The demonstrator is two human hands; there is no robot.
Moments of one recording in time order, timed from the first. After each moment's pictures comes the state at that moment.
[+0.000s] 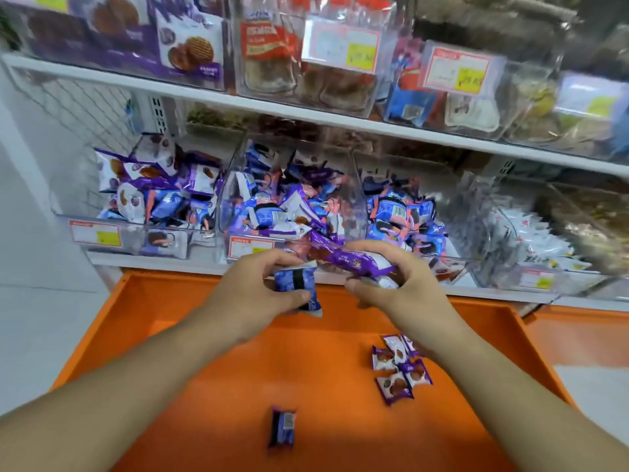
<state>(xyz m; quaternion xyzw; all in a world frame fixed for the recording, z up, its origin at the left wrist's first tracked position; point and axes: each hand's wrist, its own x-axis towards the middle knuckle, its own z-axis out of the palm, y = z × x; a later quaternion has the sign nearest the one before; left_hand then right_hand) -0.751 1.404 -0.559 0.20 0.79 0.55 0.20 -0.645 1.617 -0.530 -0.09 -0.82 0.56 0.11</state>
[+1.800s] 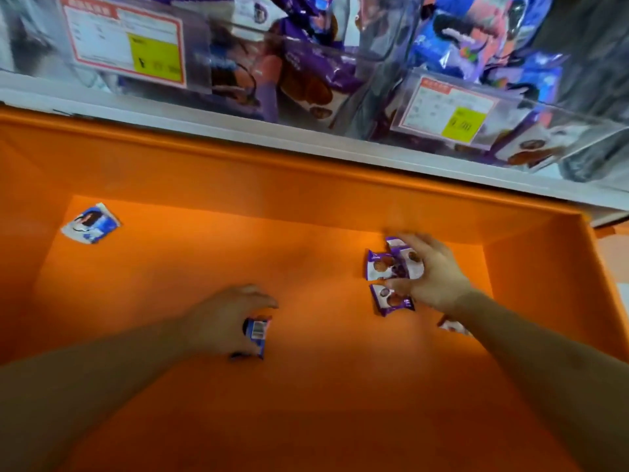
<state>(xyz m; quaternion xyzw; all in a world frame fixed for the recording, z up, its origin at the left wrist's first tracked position) -0.729 1.435 -0.849 0.39 0.80 0.13 0.43 -0.617 1.798 -0.811 -0.26 -0.92 0.24 -0.18</state>
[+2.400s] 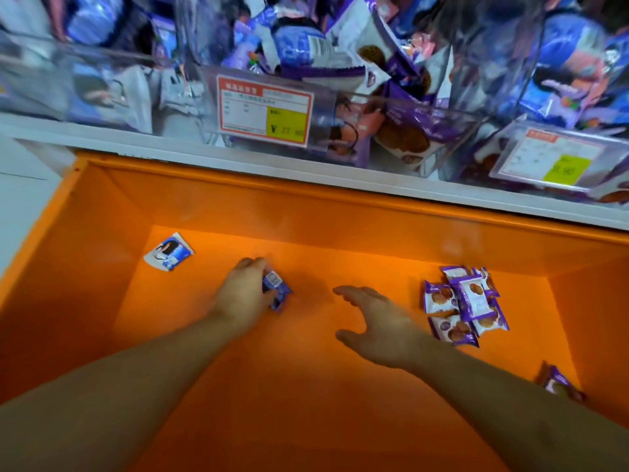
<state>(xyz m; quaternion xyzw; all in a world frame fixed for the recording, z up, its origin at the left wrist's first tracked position) -0.805 1.390 -0.885 0.15 0.94 0.23 0.21 -0.673 1.624 -0.834 -0.08 -0.93 0.28 -0.23</state>
